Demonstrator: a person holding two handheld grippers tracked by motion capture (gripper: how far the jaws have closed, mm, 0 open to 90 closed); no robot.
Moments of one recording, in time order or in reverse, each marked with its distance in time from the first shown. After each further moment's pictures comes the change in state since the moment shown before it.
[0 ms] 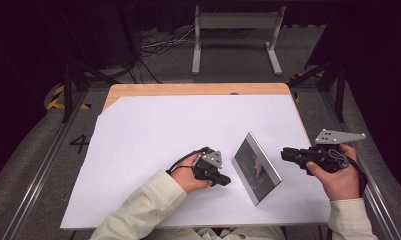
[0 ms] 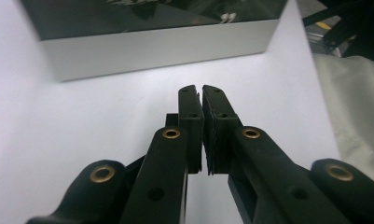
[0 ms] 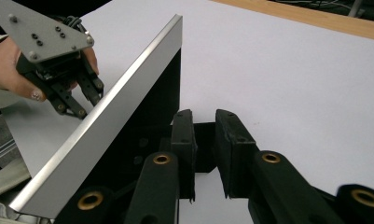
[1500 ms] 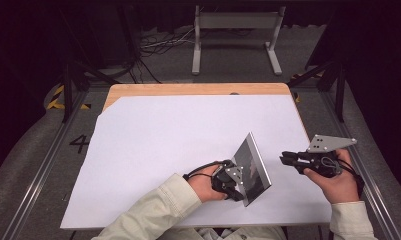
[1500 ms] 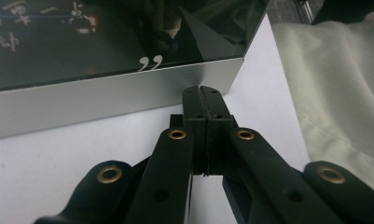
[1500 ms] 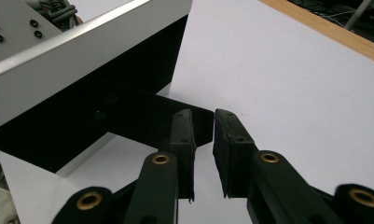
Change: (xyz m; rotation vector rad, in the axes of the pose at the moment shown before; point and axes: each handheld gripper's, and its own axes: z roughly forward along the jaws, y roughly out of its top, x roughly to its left) left arm -0.027 0.027 0.052 0.133 -0.132 0.135; right arm 0.003 -0.007 0.007 0.073 -0.040 -0.226
